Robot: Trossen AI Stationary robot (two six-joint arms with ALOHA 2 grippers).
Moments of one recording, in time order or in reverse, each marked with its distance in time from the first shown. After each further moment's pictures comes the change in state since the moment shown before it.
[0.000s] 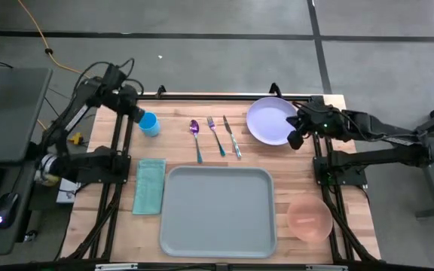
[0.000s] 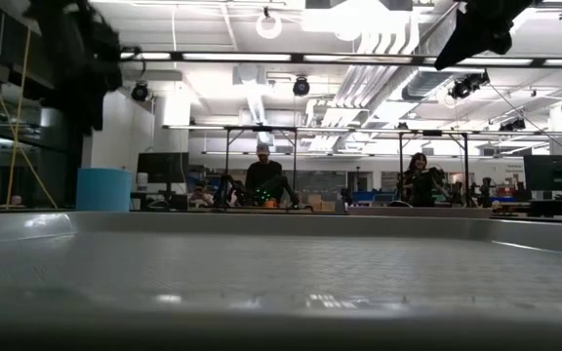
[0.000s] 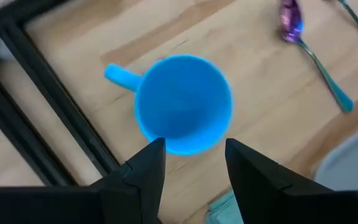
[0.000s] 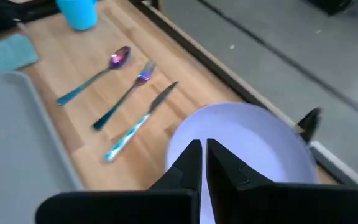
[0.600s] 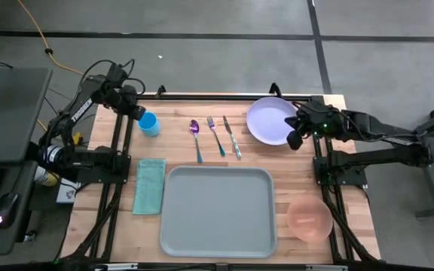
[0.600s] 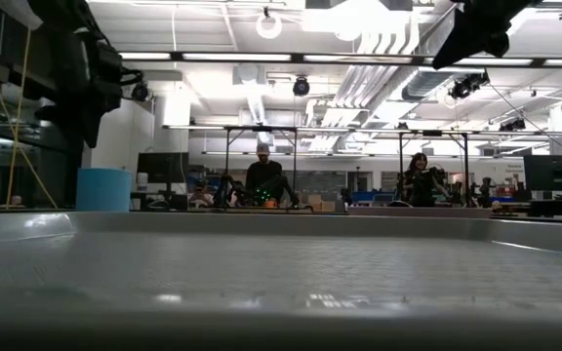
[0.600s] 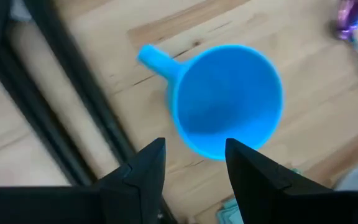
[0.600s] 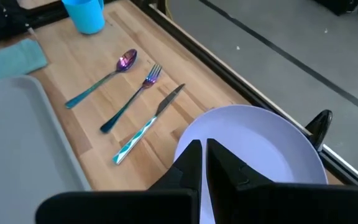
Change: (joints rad) left arm 0.038 0.089 -0.005 0.009 -0.078 -0.039; right arm 0.001 0.002 -0.004 0.026 -0.009 -0.003
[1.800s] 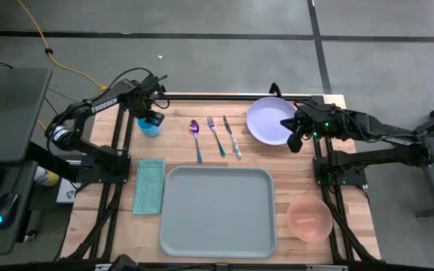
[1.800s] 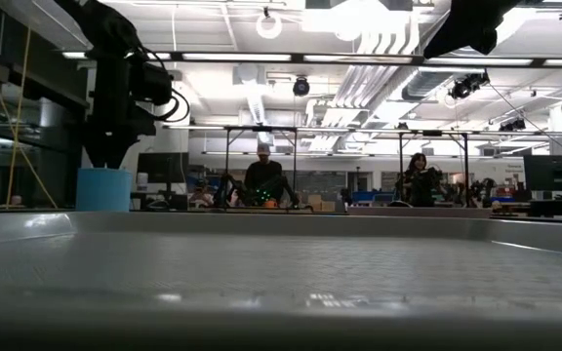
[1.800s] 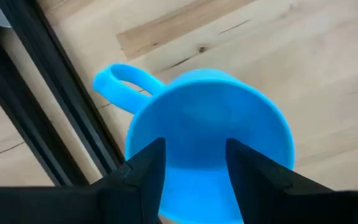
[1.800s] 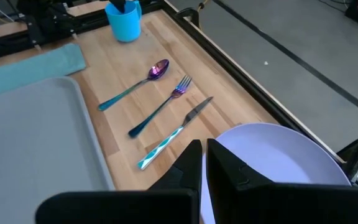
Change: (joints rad) left arm -0.354 0.207 0.000 0.121 -0.291 -0.332; right arm 0.000 0.000 -0.001 0.075 -0.113 -0.081
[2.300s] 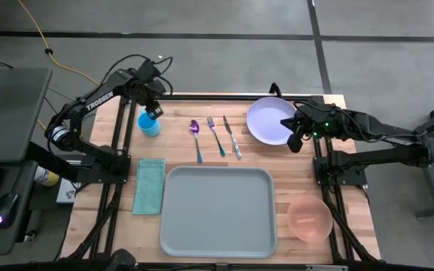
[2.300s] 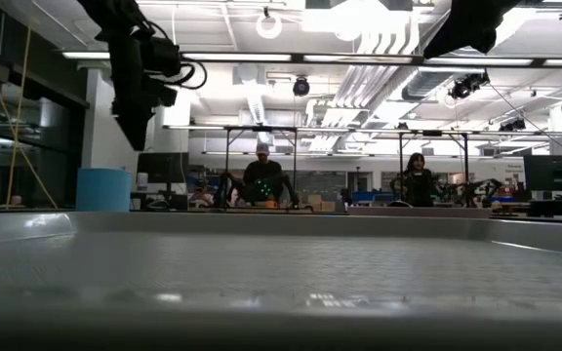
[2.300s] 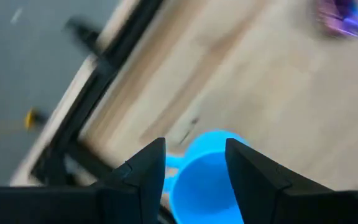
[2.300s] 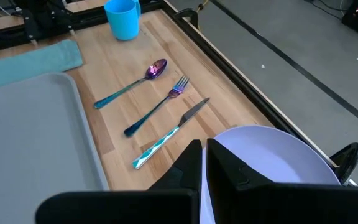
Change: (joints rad) left arm 0.000 -0.001 0.182 0.027 0.072 0.589; right arm 0.000 0.000 0.000 0.000 0.009 -0.037
